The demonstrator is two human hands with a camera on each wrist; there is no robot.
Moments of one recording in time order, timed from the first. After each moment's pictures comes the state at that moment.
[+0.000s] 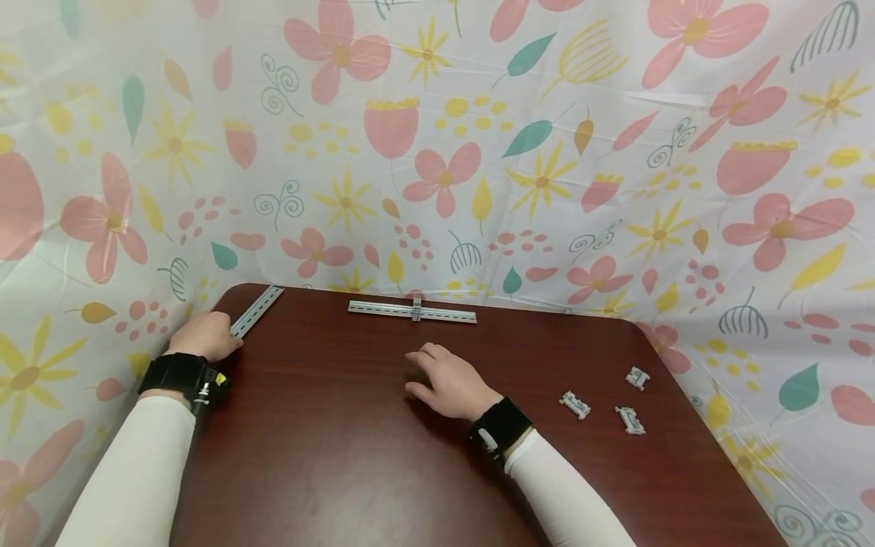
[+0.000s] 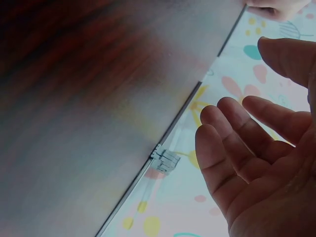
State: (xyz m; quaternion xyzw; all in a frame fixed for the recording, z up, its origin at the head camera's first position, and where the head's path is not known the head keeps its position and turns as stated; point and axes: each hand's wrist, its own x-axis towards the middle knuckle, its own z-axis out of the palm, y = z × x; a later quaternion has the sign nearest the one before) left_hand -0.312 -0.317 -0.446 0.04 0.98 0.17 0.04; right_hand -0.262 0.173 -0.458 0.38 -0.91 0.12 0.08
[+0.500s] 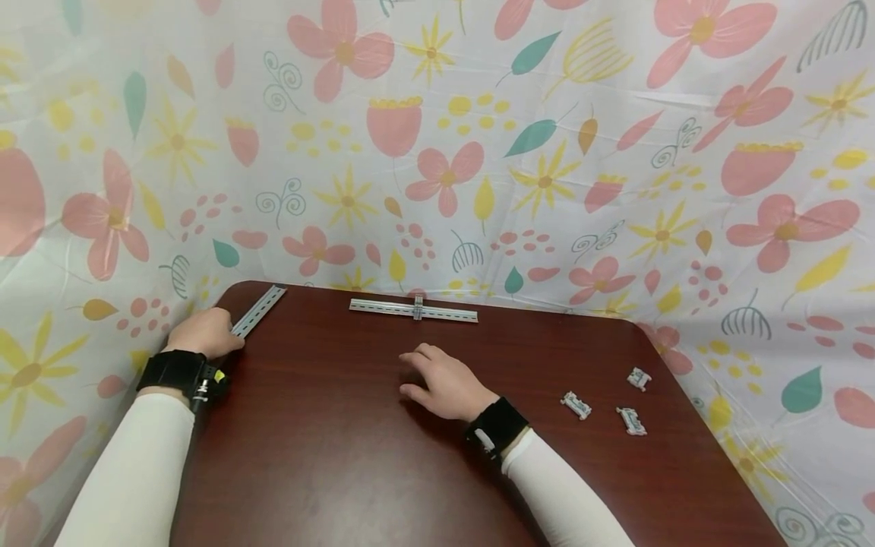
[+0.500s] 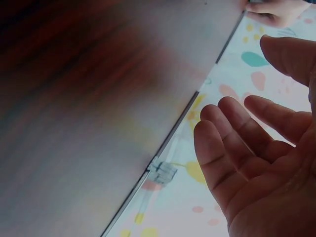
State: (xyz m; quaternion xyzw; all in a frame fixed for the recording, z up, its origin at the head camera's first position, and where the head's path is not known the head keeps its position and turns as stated) left_hand -0.308 -0.317 -0.440 0.05 0.98 0.18 0.05; right_hand -0.260 0.164 -0.459 0.38 -0.91 0.15 0.05
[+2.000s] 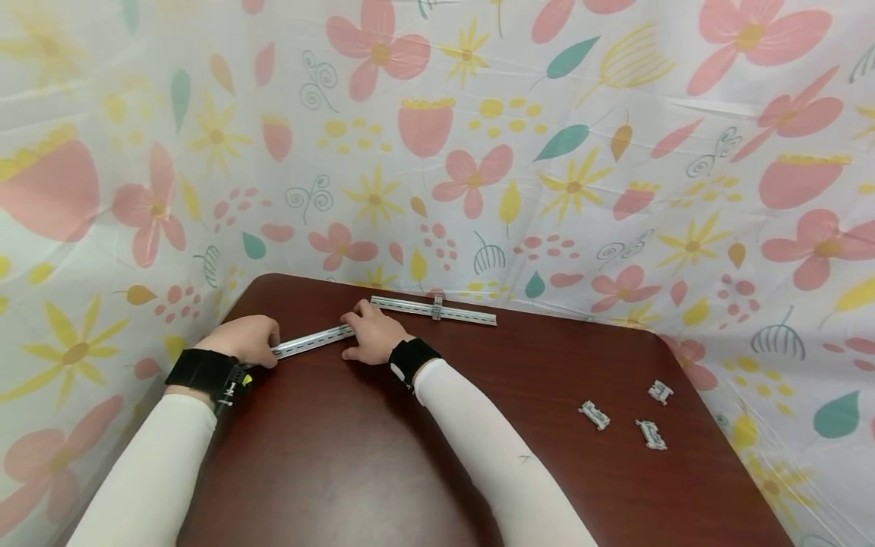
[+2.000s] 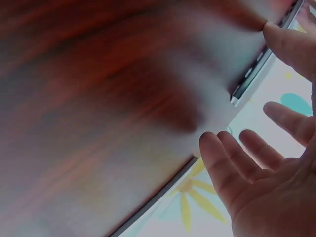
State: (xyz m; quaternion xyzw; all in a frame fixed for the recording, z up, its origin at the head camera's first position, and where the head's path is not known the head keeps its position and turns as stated) left_hand -0.280 -0.282 -0.426 0.13 0.97 0.17 0.09; right_hand -0.344 0.003 -0.449 0.36 -0.93 0.06 -0.05
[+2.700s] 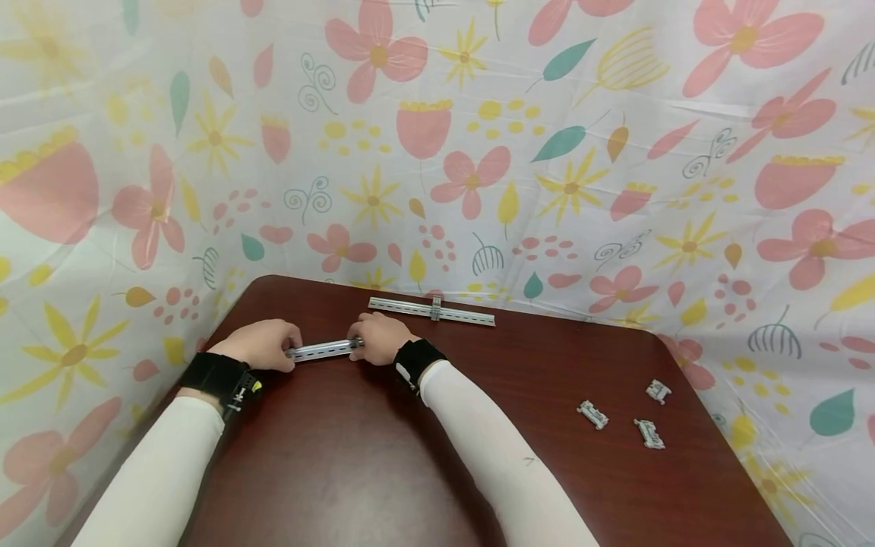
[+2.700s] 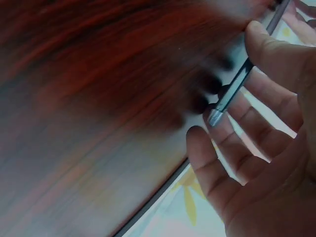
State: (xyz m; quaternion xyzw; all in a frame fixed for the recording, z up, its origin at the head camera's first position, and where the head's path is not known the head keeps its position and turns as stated) left_hand -0.286 -0.261 -0.436 0.18 0.96 0.18 0.08; right_hand -0.342 0.013 -0.444 0.39 -0.92 0.02 -0.05
